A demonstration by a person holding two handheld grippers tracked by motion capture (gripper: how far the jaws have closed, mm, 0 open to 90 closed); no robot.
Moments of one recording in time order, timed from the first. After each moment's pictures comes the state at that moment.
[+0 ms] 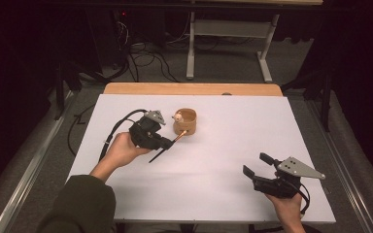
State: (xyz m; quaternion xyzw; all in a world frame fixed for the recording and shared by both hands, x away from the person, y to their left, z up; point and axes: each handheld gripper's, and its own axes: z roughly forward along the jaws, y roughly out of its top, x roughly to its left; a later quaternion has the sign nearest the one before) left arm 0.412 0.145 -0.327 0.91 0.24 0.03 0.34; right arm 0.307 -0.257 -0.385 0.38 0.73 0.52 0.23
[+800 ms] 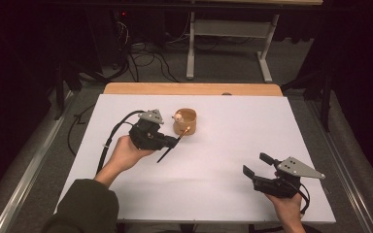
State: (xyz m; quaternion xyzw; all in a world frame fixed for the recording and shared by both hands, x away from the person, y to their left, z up) left arm 0.403 0.144 -0.323 0.88 0.24 0.03 0.42; right arm 0.307 -0.257 -0.386 0.38 0.73 0.52 0.23
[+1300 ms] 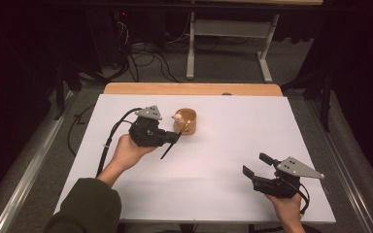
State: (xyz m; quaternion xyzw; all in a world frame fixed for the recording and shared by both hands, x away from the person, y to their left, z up) left arm 0.406 0.145 -0.320 0.85 0.25 0.04 0.45; right arm 0.307 -0.257 -0.386 0.38 0.73 0.52 0.23
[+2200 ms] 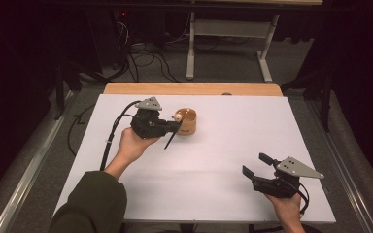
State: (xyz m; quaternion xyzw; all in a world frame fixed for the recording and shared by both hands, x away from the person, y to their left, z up) left arm 0.425 0.143 -0.315 0.83 0.27 0.07 0.48; right arm 0.308 -0.256 -0.386 0.38 0.73 0.52 0.23
